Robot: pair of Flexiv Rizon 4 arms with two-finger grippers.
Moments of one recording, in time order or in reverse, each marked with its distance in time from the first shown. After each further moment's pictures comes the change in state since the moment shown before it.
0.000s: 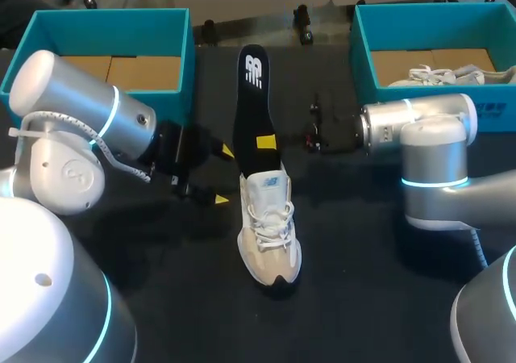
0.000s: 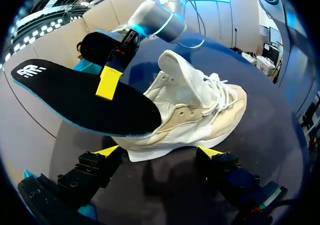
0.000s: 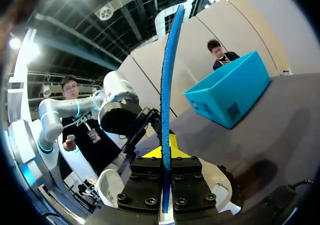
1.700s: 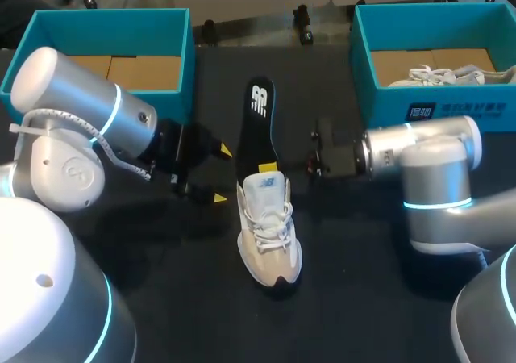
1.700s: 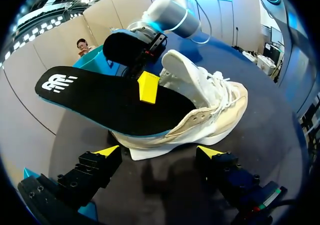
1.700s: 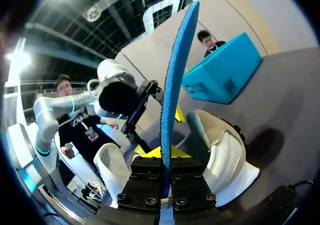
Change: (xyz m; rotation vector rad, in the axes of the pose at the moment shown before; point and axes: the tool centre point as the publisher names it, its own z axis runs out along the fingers) left arm -0.003 0.005 0.000 -0.025 0.001 -0.009; right arm 0.010 -0.054 0.002 0.039 -0.051 0.091
